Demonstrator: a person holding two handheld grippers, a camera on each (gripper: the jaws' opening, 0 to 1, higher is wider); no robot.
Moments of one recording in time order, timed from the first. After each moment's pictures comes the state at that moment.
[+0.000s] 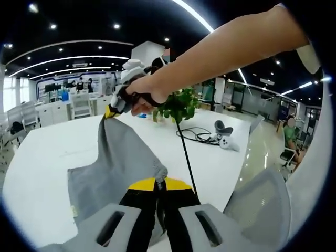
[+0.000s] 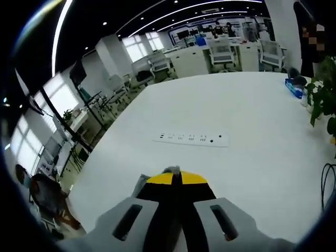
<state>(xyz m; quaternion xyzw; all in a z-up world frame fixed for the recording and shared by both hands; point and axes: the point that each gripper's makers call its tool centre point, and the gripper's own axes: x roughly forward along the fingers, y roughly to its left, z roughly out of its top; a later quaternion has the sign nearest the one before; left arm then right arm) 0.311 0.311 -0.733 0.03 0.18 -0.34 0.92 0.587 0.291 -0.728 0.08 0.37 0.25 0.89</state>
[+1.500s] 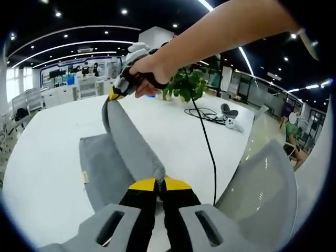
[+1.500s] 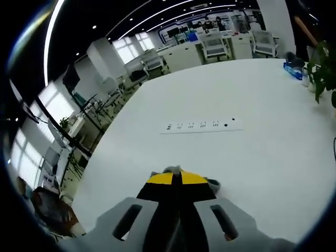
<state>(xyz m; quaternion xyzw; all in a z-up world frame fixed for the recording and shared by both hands) 0.281 0.375 -0.786 0.03 0.25 -0.32 0.92 0.570 0.349 -0.764 0.12 0.39 0.22 0.89</state>
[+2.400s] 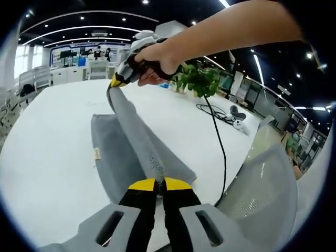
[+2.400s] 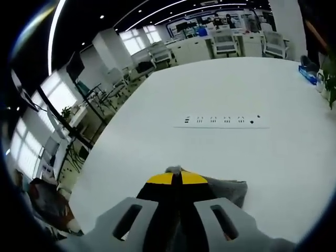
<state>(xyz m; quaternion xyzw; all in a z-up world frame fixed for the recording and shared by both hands) 0.285 0.425 -0.821 -0.02 0.30 -0.29 0.91 0.577 0.420 -0.793 0.09 0.40 0.24 0.88</state>
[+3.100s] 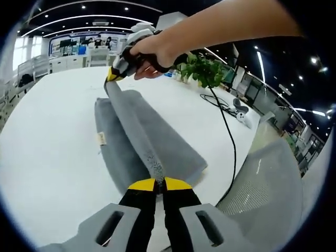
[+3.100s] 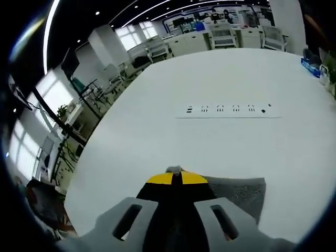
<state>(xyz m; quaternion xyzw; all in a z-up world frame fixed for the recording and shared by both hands) 0.290 0.443 -0.854 -0.03 0.34 -0.29 0.89 0.587 0.449 -0.836 0.09 0.42 0.23 0.87</state>
